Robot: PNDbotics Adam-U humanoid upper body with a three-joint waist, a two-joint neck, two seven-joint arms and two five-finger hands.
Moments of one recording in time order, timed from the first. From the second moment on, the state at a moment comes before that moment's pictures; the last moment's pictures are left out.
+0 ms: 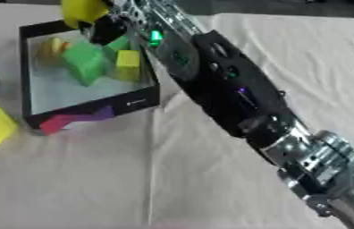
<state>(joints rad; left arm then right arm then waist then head) -0.28 0.40 -0.02 -1.69 0.22 0.03 0.35 -1.15 -0.18 0.46 -1.17 0.77 0.26 0.32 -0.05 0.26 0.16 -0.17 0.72</state>
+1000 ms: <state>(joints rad) -0.29 0.40 -0.03 -1.69 0.22 0.03 0.34 -1.16 -0.15 0.39 -1.07 0.95 0.06 0.40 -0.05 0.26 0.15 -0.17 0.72</state>
